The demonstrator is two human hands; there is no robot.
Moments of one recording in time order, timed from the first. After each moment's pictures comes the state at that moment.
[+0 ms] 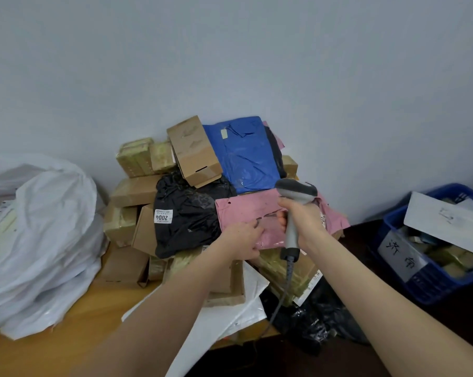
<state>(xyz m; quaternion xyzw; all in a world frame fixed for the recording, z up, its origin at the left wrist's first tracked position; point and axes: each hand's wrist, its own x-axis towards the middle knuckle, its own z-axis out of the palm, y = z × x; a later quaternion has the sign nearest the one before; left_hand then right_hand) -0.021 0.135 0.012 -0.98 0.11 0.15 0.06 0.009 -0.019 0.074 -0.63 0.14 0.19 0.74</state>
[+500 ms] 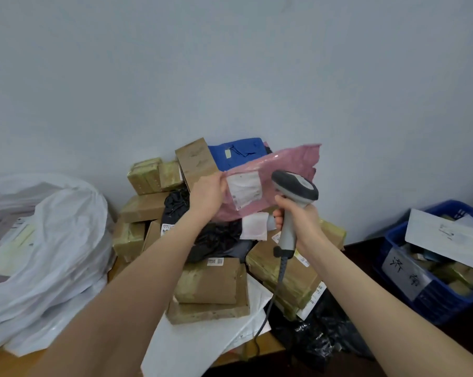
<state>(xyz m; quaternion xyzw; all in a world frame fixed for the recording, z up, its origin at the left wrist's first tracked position) -0.008 0.184 0.126 -0.96 -0.13 -0.21 -0.14 -0.010 -0.021 0.104 -0.57 0.03 0.16 0.81</state>
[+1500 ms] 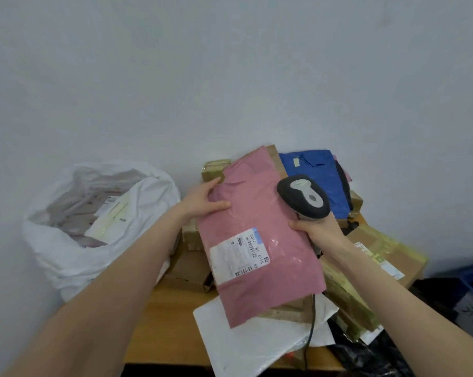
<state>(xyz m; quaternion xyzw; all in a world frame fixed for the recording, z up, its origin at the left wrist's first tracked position) -0.151 0.341 0.173 -0.93 -0.17 -0.06 -0.32 -0.057 0.077 0.120 -0.70 -0.16 0.17 0.67</state>
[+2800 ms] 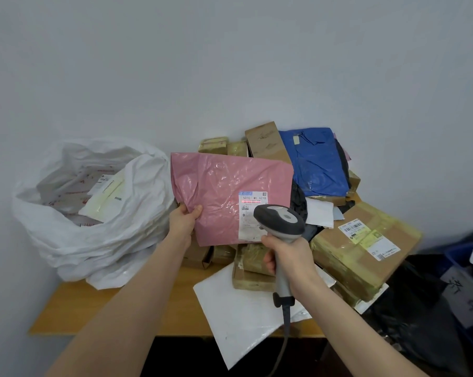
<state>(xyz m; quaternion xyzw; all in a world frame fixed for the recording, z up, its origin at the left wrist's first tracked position) -0.194 0.344 0.061 -0.58 -0.40 -0.28 -0.65 -0.171 0.098 0.091 -0.68 -0.03 0.27 0.68</state>
